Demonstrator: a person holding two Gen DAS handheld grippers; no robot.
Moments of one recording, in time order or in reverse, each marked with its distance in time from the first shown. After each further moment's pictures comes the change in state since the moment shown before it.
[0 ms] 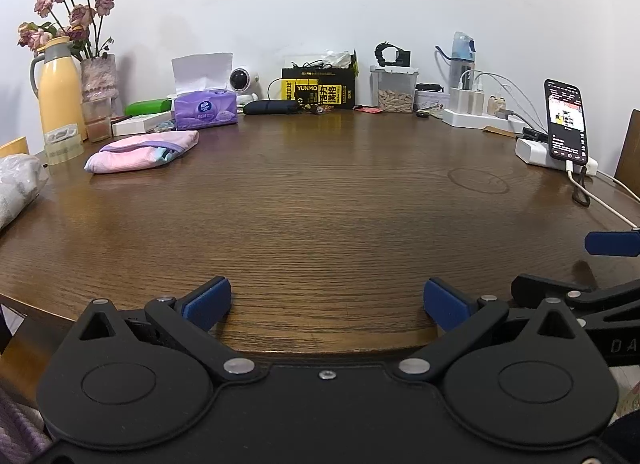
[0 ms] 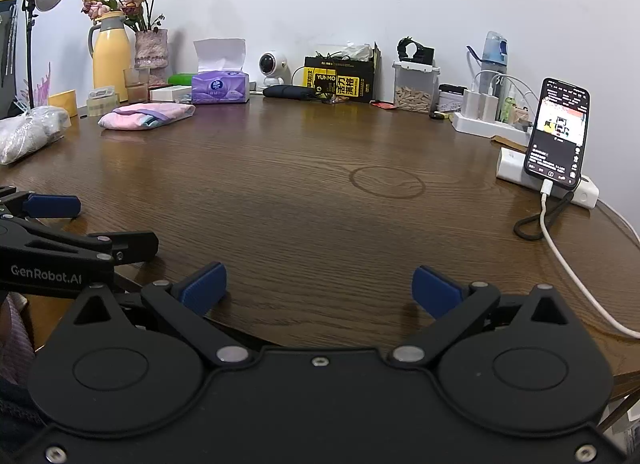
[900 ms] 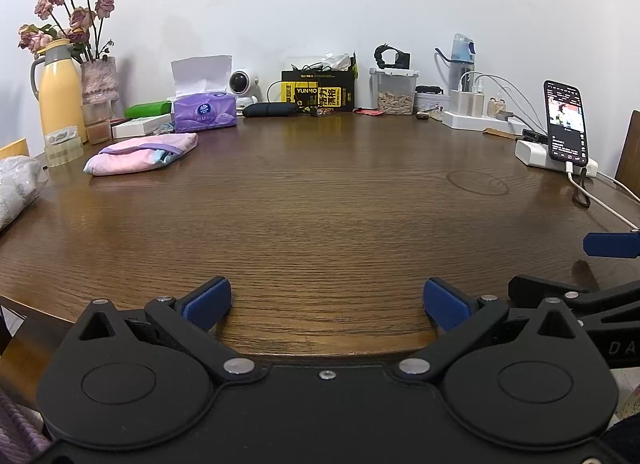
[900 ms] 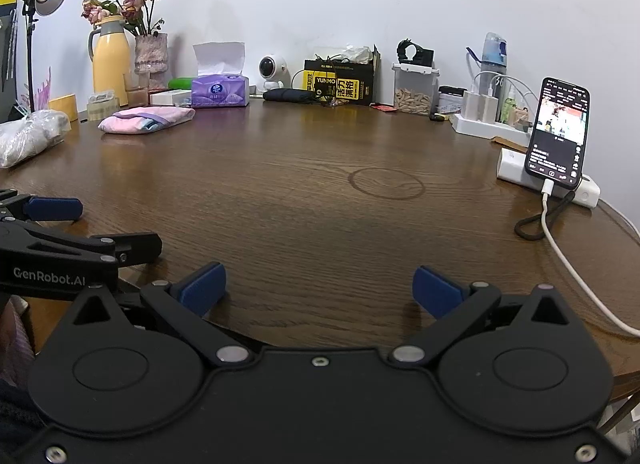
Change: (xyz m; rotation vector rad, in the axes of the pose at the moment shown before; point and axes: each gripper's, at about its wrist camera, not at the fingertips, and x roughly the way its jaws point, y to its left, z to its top) left arm 0.001 0.001 -0.002 0.003 -0.009 -0.005; right arm 0.002 0.000 -0.004 0.011 -0.013 0.003
